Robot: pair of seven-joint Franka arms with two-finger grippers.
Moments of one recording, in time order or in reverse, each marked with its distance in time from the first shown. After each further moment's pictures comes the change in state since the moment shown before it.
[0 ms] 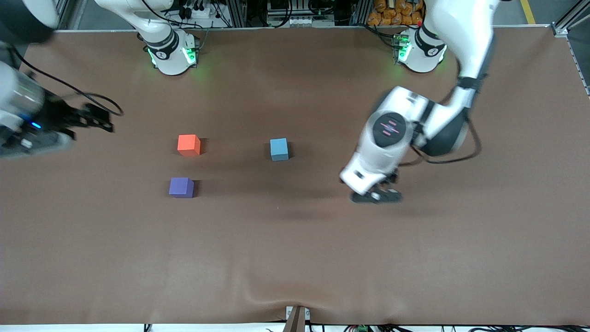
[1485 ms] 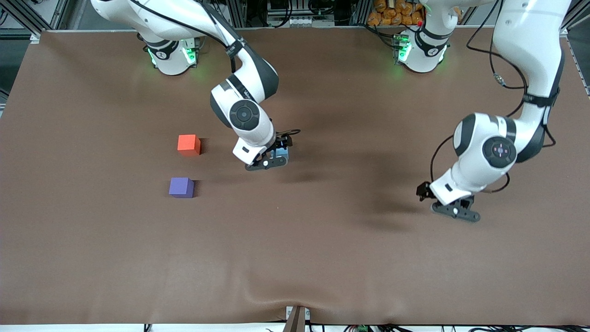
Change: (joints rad) left arm 0.335 -0.146 -0.022 -0.458 0.000 0.429 0.474; right arm 0.607 0.375 0.008 -0.245 0.087 0.706 0.596
